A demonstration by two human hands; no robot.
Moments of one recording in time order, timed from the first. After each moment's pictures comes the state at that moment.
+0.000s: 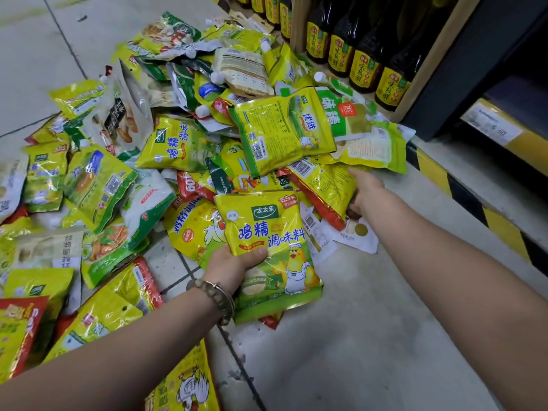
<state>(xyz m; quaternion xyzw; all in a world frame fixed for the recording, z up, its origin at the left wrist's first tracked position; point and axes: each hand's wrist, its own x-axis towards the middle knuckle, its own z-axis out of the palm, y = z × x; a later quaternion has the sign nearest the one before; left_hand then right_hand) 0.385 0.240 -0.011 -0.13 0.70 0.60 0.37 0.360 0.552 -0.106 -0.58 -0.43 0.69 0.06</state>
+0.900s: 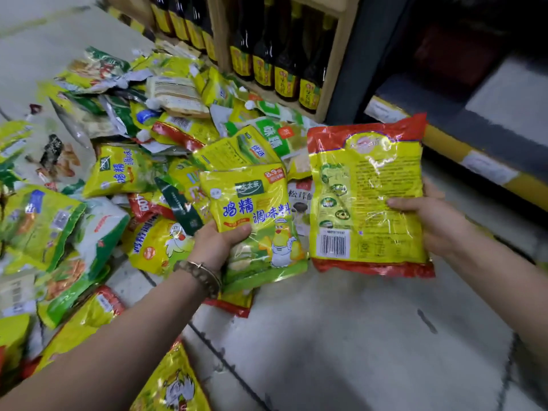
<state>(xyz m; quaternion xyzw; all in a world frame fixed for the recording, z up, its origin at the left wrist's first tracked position) 0.398 0.277 0.030 -0.01 0.66 0.64 0.39 0.581 0.517 0.074 -0.47 -0.52 0.68 0.21</state>
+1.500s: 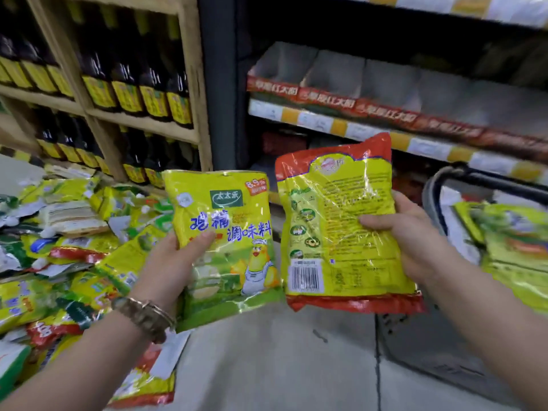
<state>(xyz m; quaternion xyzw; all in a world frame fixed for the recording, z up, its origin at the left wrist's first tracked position) 0.494 0.328 0.234 0.23 0.65 0.63 0.36 0.737 0.477 0.283 -0.47 -0.50 0.62 0.37</state>
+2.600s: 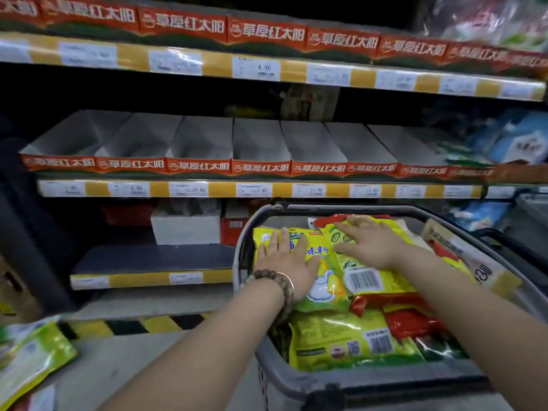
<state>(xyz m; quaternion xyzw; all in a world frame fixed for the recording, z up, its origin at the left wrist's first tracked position) 0.847 0.599 0.260 0.77 0.62 0.05 0.14 1.036 0.644 0.283 -0.65 -0.76 0.03 -0.05</state>
